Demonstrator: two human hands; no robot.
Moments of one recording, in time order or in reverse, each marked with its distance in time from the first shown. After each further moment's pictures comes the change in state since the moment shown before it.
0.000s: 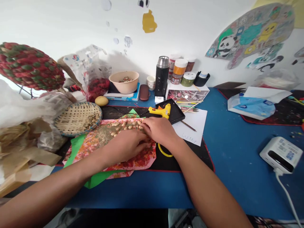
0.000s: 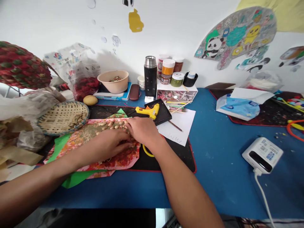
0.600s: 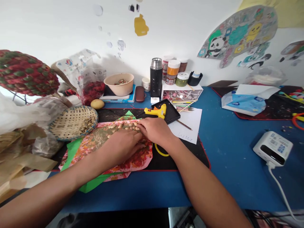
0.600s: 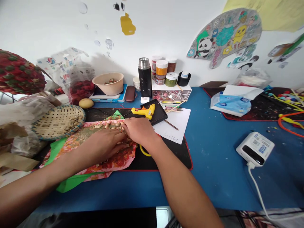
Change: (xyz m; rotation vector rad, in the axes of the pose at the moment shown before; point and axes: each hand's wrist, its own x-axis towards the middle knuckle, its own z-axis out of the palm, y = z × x) left_hand -0.003 0.000 0.001 0.218 0.041 0.050; right_hand 0.001 0.000 0.002 -0.019 0.020 -0.018
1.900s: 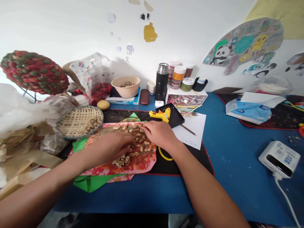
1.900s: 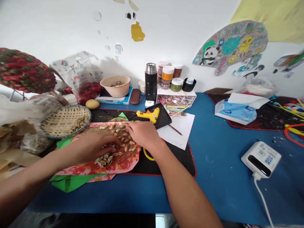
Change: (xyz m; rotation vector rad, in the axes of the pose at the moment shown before) left_hand -0.038 -0.057 0.010 -0.230 -0.011 0.009; right_hand -0.001 -0.002 -0.002 0.005 0.004 0.020
